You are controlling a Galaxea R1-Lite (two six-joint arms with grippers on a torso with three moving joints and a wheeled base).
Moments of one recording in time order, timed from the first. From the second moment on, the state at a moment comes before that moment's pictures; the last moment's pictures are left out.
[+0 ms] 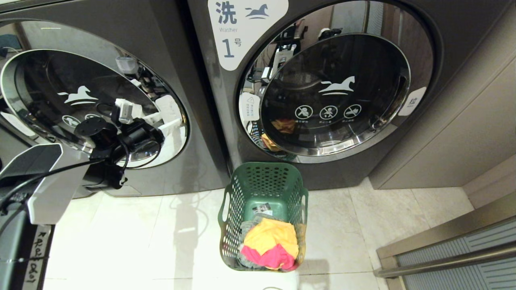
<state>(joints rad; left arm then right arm) 0.12 2.52 -1.73 -1.28 -0.79 -0.24 -0.01 0.00 -0.05 0.13 0.00 -0.05</state>
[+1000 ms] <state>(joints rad) 0.13 2.49 -1.63 -1.33 -0.81 -0.22 -0.01 0.00 -0.05 0.13 0.00 -0.05</state>
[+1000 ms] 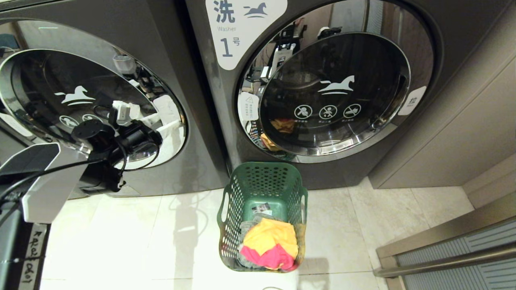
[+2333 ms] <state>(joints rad) 0.13 2.50 -1.68 -1.37 -0.90 -0.24 -0.01 0.00 -0.05 0.13 0.00 -0.05</state>
